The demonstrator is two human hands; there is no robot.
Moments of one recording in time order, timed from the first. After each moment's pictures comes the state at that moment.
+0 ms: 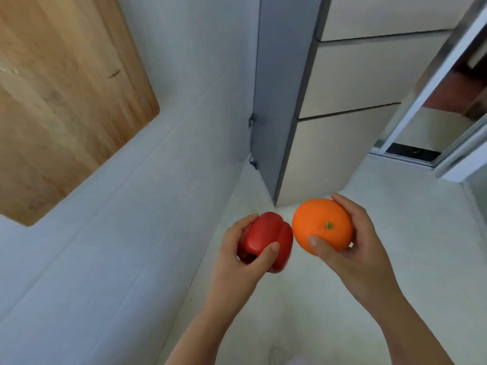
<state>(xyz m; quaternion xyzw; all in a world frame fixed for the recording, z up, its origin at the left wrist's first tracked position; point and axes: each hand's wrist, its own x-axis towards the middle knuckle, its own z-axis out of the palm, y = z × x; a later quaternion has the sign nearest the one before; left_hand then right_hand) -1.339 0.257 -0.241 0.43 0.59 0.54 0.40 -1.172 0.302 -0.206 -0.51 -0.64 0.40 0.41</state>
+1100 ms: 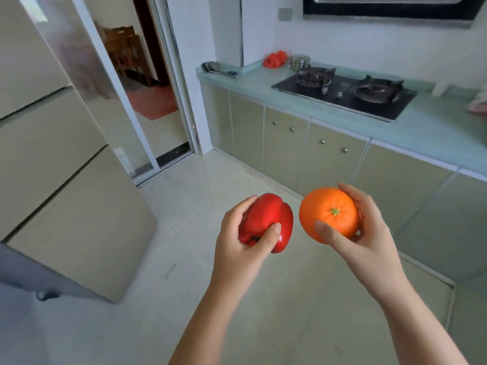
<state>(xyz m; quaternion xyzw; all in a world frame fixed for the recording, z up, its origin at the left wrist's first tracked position) -0.984 0.263 -0.180 0.70 0.23 0.32 0.59 -0.881 0.122 -0.159 -0.75 -0.28 0.04 0.60</state>
